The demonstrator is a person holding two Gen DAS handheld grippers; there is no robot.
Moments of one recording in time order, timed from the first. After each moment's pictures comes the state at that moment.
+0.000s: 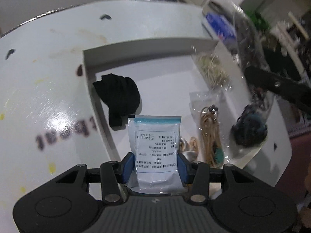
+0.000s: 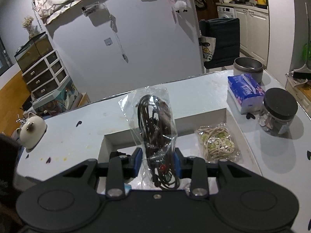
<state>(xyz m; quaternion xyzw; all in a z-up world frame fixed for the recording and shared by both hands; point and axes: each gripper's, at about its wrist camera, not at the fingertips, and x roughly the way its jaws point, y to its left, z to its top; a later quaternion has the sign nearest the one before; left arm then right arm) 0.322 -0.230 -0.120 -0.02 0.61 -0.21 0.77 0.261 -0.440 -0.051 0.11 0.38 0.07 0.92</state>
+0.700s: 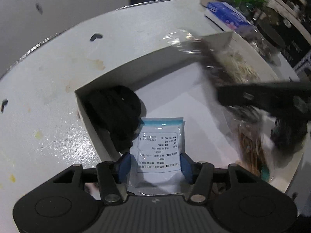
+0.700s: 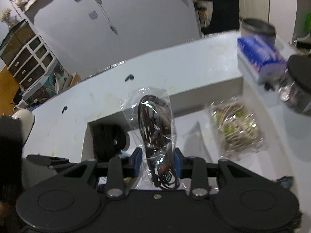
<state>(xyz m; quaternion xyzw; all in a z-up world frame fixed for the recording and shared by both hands) 0.359 -0.257 -0.154 0.11 0.57 -0.21 0.79 0.331 -0.423 -0.113 0.15 0.48 0.06 0.86</state>
